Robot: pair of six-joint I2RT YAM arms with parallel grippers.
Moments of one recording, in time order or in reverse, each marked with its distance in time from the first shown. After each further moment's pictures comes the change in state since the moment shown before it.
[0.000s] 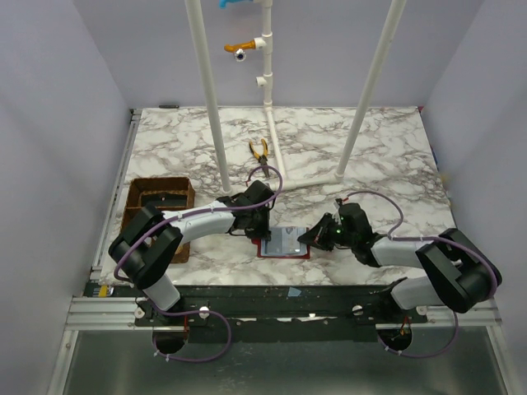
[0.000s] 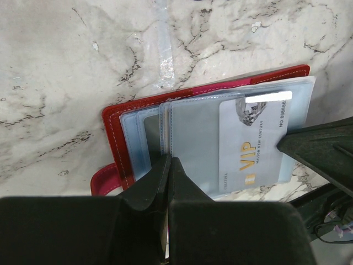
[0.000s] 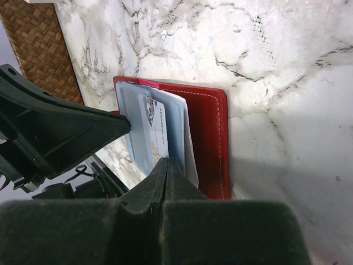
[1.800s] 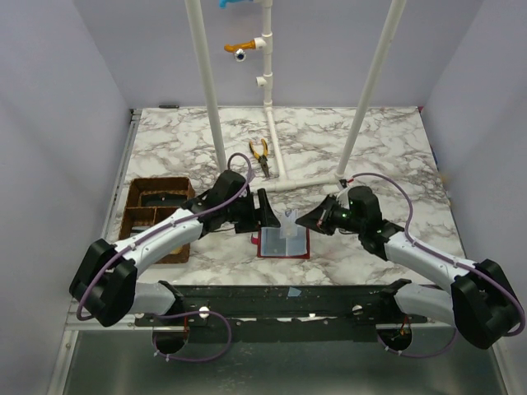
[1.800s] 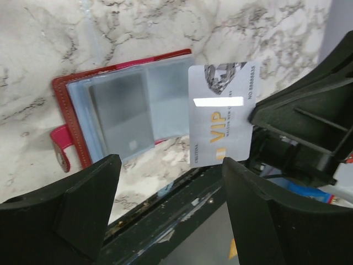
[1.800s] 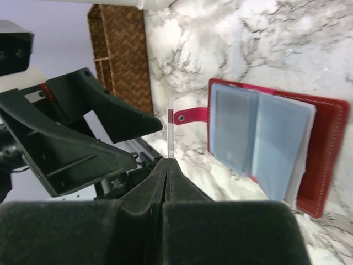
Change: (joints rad) left arm 0.106 -0.311 -0.075 0.029 0.236 -0.062; right arm -0.027 -0.266 0.174 -0.304 -0.060 0.005
